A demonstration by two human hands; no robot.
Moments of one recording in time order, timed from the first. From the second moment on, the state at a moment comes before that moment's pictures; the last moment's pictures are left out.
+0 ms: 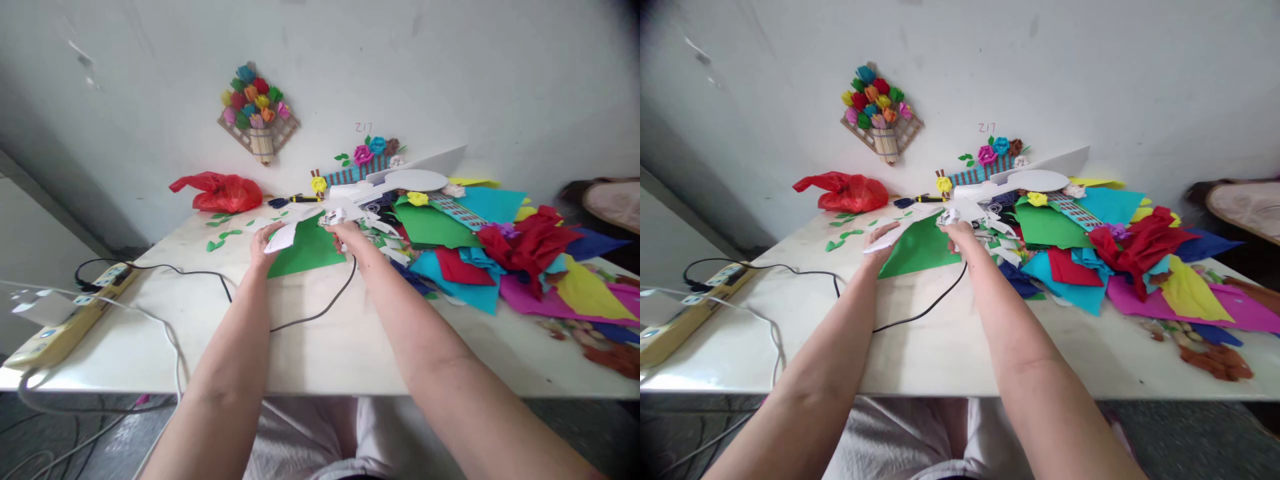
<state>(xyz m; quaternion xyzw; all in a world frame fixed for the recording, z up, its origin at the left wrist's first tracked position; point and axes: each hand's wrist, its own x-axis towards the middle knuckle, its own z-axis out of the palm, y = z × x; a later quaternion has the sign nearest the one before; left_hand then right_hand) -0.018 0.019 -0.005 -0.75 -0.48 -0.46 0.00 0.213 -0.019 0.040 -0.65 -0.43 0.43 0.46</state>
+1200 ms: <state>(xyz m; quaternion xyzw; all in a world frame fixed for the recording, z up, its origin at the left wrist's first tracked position) -0.021 0.013 0.001 -0.78 -0.46 -0.44 -0.03 0.220 0.002 0.016 -0.64 -0.39 0.41 0.52</state>
